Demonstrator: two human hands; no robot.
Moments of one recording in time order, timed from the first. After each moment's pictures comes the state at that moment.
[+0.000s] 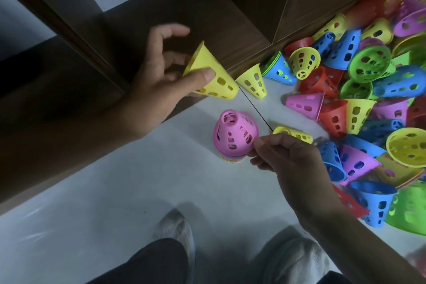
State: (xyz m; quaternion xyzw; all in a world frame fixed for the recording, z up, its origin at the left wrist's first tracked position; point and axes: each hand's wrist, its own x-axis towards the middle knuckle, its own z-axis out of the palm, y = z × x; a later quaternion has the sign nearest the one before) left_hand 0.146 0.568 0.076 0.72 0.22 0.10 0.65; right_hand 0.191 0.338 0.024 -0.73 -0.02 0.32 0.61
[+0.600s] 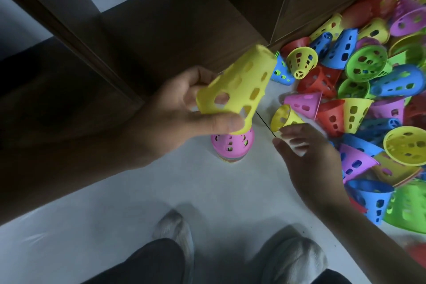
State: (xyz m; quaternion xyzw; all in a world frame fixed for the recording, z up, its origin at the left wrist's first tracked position) left_hand 0.130 0.538 0.083 0.68 0.15 -0.01 0.72; right_hand 0.218 0.310 -0.017 -0.88 -0.15 0.10 0.43
